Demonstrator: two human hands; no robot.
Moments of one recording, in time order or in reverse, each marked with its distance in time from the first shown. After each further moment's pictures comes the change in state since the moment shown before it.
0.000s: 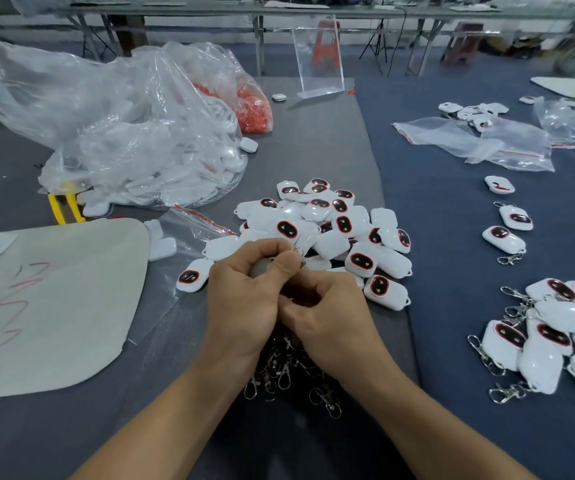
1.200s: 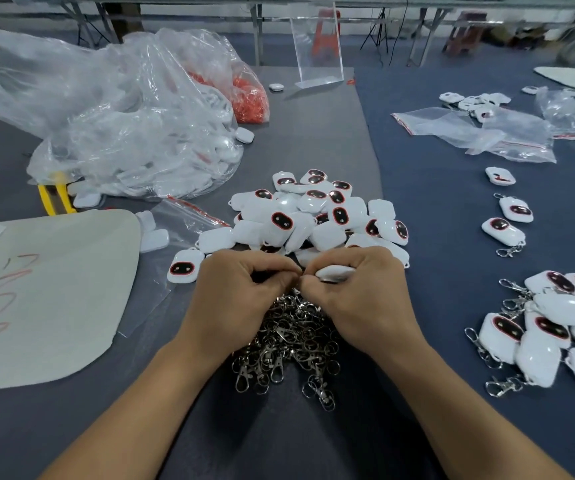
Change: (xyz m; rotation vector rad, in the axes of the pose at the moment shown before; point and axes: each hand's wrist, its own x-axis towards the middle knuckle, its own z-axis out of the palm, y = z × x) left_hand 0.012 -0.012 -0.024 0.565 -0.279 0.353; right_hand 0.007 0.003 -0.036 -0.333 0.176 -0.055
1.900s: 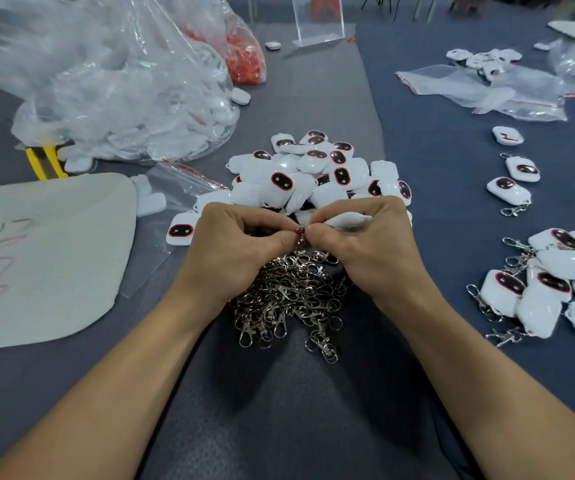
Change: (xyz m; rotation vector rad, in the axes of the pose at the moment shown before) left_hand 0.002 0.003 -0.003 -0.261 -0.030 -0.225; right_hand 0.005 0.003 -0.004 0.227 0.020 0.068
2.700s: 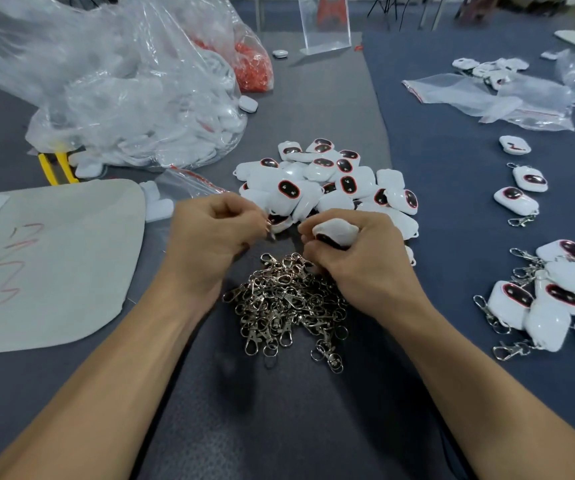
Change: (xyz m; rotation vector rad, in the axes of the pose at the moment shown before) left_hand 0.009 0.004 -0.016 -0.262 0.167 -0.098; right_hand 0.000 0.005 0.009 -0.131 -0.050 -0.015
